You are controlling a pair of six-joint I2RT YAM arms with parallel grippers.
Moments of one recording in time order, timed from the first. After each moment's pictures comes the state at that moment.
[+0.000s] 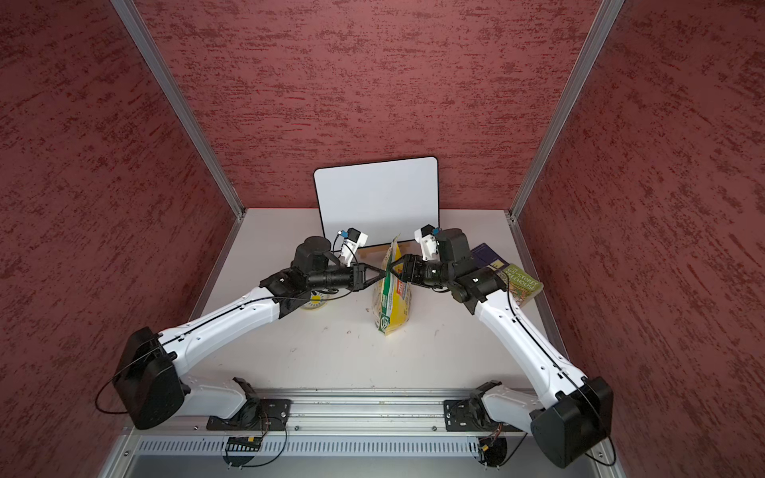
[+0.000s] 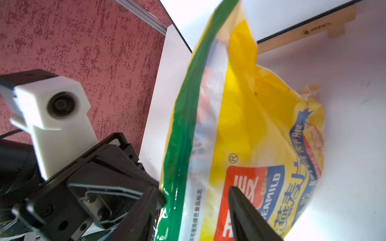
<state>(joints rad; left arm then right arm) -0.70 1.39 1.04 -0.01 0.55 -0.66 0.43 1.17 1.12 -0.55 -0.52 0.65</state>
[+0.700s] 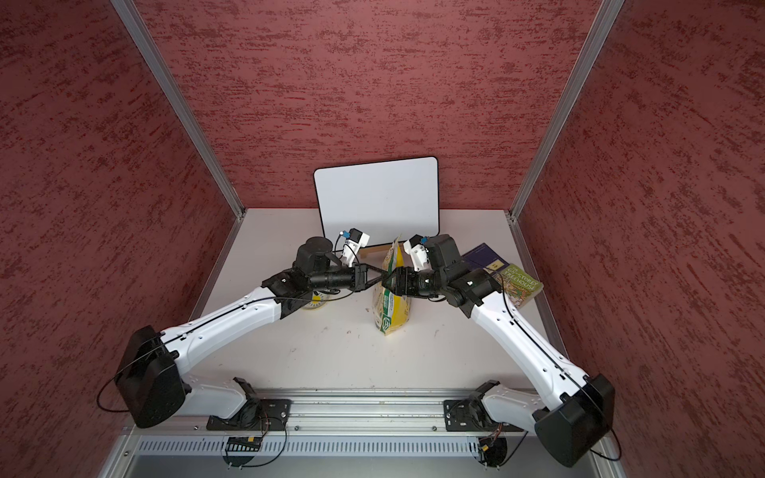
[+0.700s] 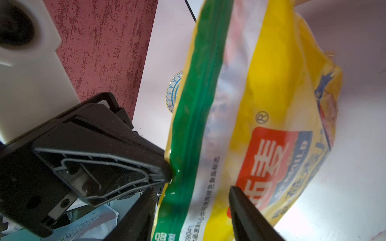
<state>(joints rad) -0.71 1.40 1.04 0.00 0.55 -0.67 0.53 1.20 1.14 -0.68 -0.48 0.59</state>
